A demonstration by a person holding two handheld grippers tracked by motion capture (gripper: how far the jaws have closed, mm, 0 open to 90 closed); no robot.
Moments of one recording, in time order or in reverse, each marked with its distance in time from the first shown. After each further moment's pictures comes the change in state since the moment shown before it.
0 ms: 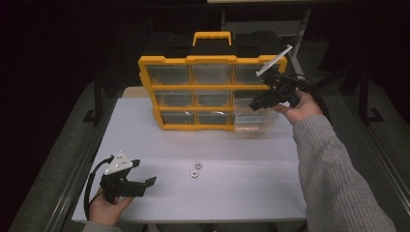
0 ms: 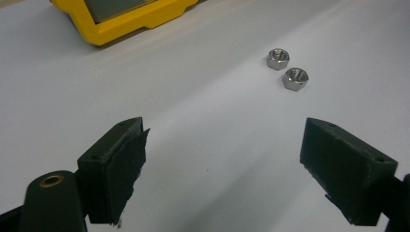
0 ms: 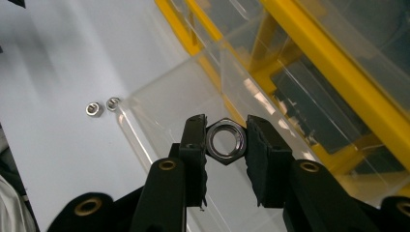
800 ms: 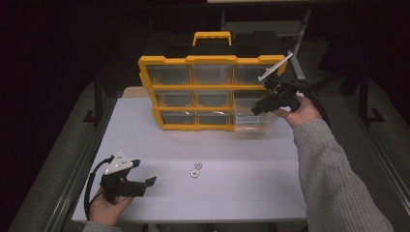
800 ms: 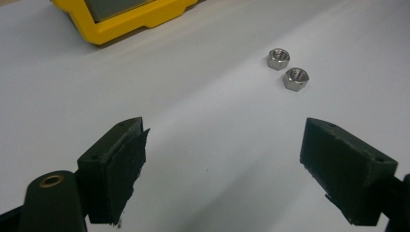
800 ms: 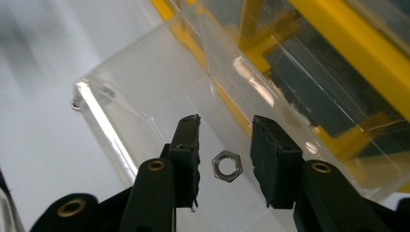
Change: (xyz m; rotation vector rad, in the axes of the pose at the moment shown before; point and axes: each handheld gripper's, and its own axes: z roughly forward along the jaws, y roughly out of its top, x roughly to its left) left arm 0.000 0.000 0.000 0.004 -0.001 -0.001; right arm -0.006 -0.011 0.010 0.007 -0.006 0.030
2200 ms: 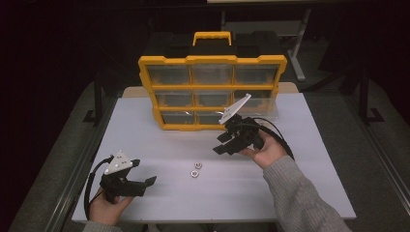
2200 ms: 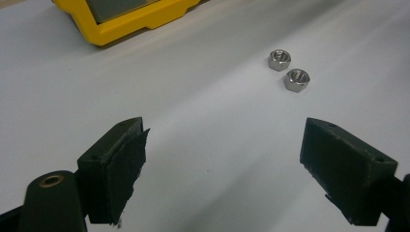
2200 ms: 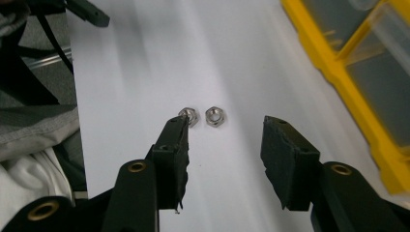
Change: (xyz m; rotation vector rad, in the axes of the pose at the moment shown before) left arm 0.002 0.000 -0.001 0.004 0.007 0.019; right arm 0.111 -0.008 0.072 -0.054 0.201 -0.226
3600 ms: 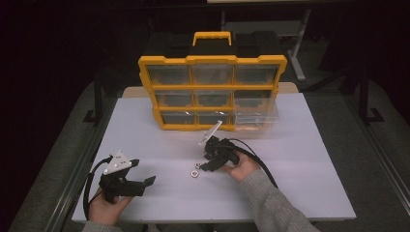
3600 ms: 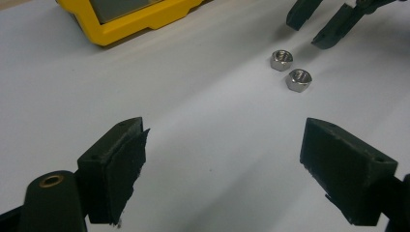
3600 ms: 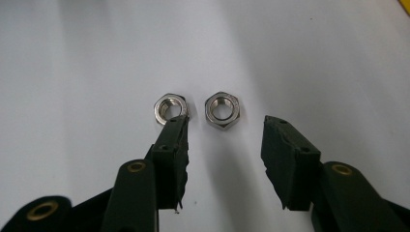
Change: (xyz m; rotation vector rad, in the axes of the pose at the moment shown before) left arm 0.000 -0.001 0.000 -0.009 -0.001 -0.025; right arm -0.003 -0.020 0.110 0.091 0.012 0.002
